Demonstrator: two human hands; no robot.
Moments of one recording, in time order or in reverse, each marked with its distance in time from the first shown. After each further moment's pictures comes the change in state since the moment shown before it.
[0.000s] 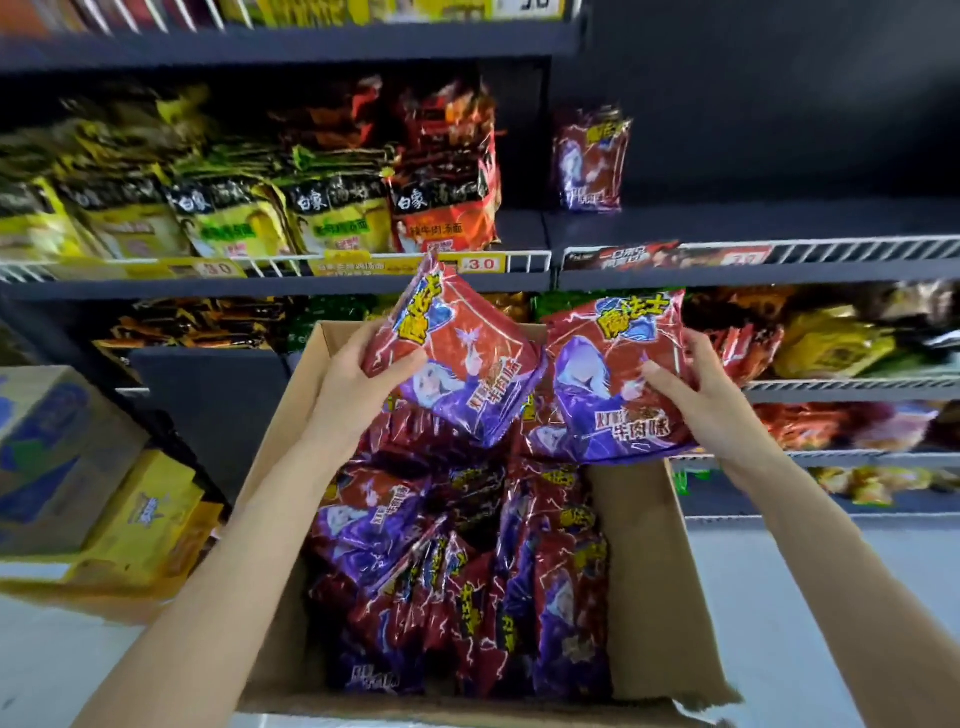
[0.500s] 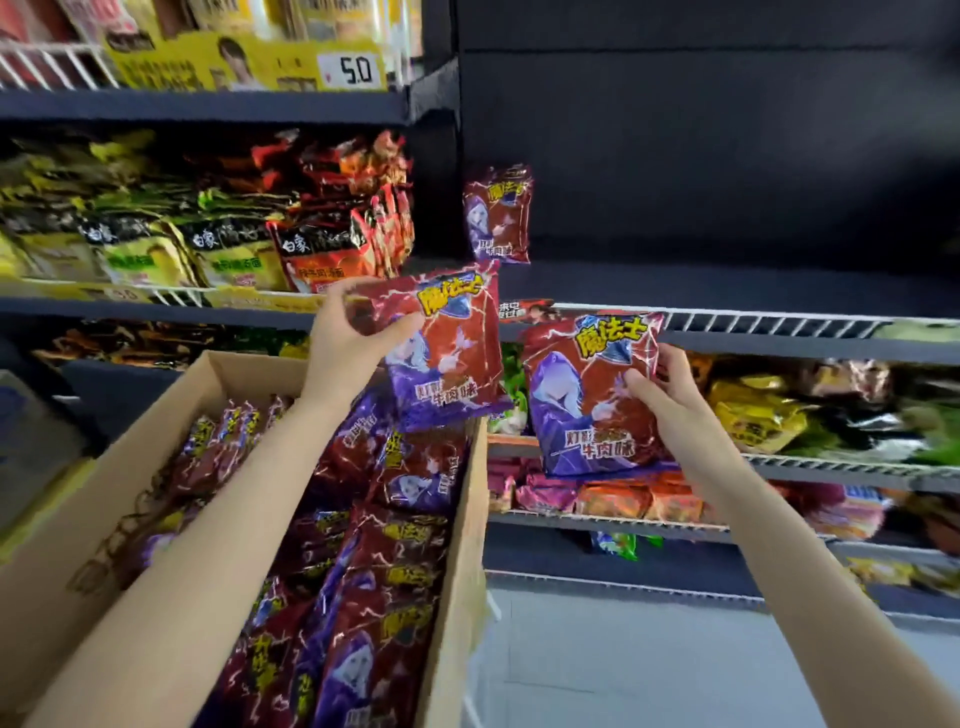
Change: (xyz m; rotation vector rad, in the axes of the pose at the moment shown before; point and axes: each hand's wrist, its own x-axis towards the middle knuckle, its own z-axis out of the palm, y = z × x) left_hand 0.049 0.042 0.204 0.251 0.266 0.234; right_hand 0.066 0.017 -0.190 0.077 -0.089 -0.015
